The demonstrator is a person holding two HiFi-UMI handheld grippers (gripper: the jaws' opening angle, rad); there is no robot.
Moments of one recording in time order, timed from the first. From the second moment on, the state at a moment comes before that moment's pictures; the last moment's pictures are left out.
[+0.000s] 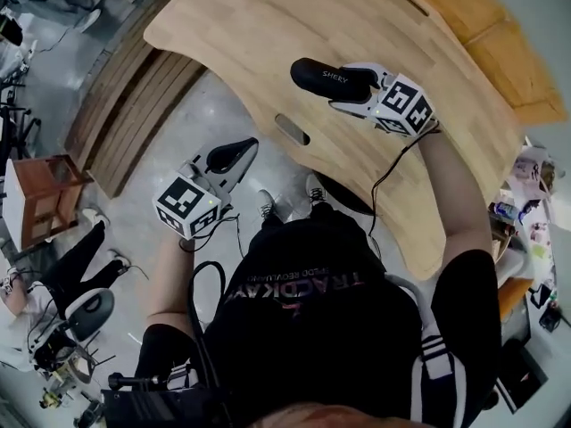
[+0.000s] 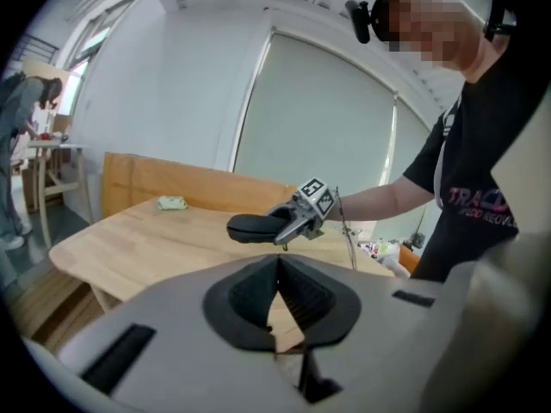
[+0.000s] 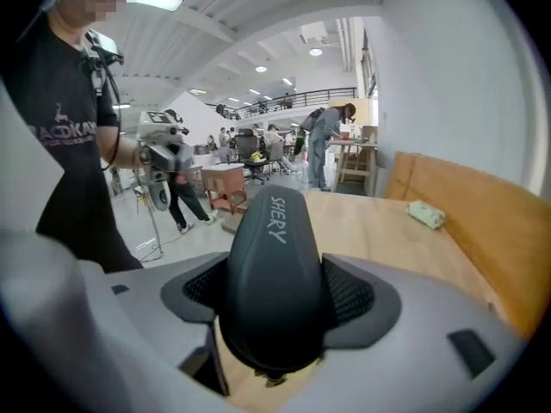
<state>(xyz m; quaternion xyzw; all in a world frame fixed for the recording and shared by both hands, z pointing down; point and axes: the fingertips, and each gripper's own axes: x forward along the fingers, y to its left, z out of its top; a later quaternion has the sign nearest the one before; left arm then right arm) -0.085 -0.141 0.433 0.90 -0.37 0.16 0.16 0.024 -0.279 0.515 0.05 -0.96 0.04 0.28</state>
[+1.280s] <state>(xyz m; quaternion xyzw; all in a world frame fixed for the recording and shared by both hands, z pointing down) -0.052 -0.079 0.488 0.82 -0.48 0.11 0.30 -0.025 -0.394 0.664 -0.01 -0.92 -0.05 0.39</state>
